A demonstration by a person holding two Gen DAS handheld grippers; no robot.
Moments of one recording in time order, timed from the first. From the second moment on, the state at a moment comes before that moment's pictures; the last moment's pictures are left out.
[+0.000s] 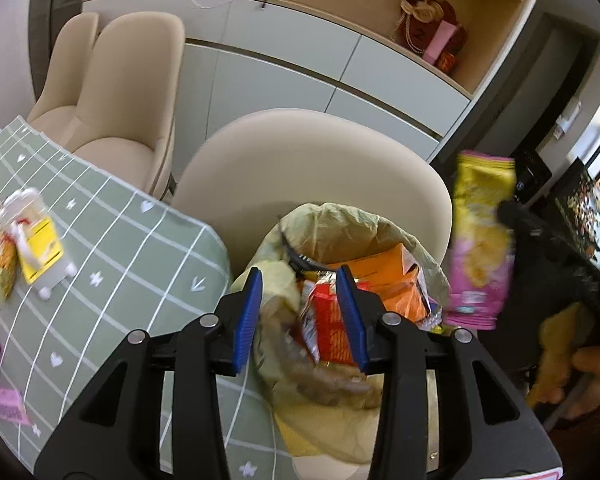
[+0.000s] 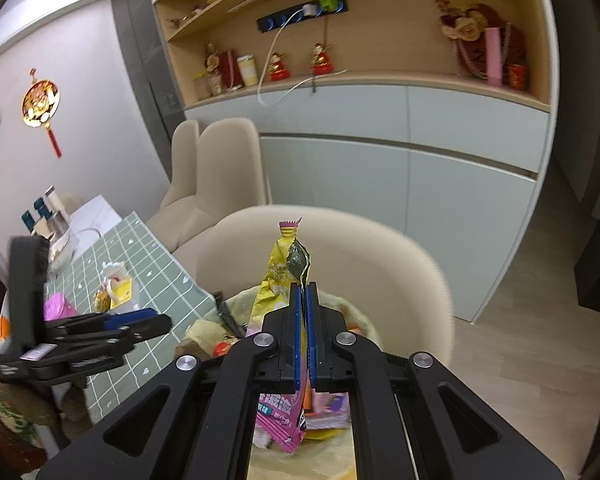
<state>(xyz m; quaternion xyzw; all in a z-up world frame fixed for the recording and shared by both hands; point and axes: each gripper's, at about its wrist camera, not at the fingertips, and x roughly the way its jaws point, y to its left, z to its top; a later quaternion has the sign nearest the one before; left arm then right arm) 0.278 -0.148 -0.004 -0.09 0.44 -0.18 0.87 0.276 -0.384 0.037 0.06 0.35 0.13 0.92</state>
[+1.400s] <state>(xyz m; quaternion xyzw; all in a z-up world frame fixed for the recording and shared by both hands) 0.139 0.052 -0.036 -0.11 0.44 -0.07 0.89 0.199 -0.317 0.026 0.06 0.34 0.08 0.93</state>
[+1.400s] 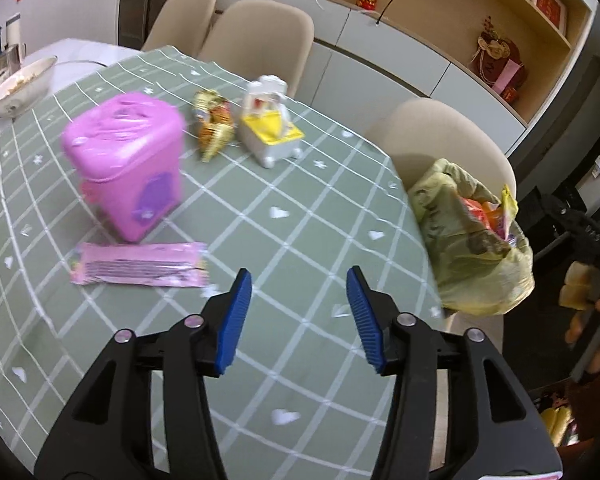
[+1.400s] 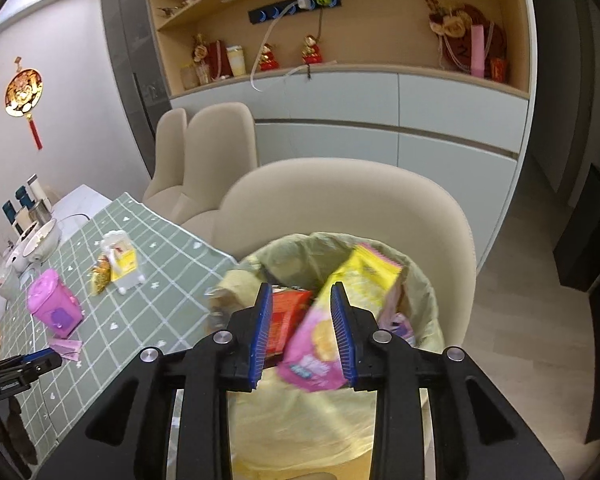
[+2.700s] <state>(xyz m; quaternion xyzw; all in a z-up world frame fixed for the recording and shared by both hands) 0.145 0.143 -0.032 -0.12 0.42 -0.04 0.90 0.221 -0.098 -0.044 0.03 0.41 0.22 0.89</state>
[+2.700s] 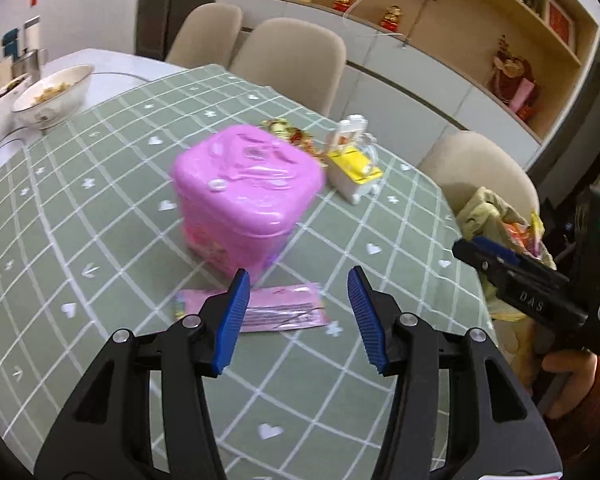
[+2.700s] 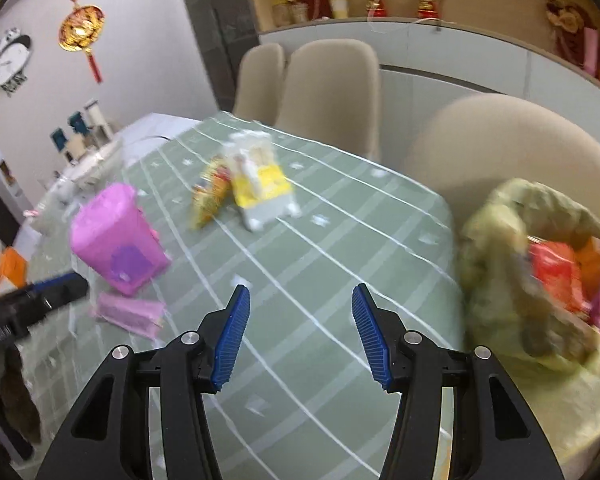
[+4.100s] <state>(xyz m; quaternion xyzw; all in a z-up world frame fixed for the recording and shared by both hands) 0.162 0.194 -0.065 -0.12 0.42 -0.11 0.89 0.224 -0.079 -0.056 0.02 0.46 0.21 0.87</state>
